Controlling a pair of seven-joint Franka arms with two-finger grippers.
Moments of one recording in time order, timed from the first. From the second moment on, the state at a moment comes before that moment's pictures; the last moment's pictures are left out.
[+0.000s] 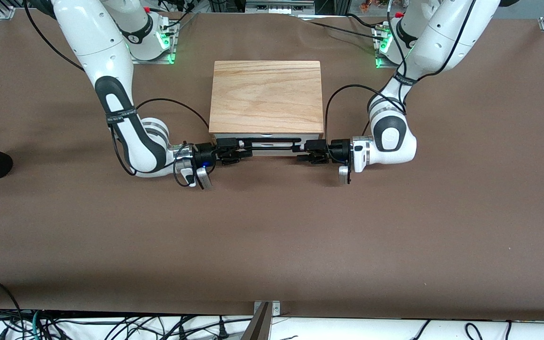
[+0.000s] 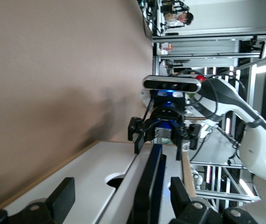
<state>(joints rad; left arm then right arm) -0.16 0.61 -0.24 -1.99 -1.69 2.02 1.03 0.31 0.71 0.03 -1.86 1.64 1.70 -1.06</state>
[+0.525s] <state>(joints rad) -0.16 0.61 -0.23 -1.99 -1.72 1.91 1.13 0.31 0.71 0.03 -1.89 1.65 1.66 -1.06</state>
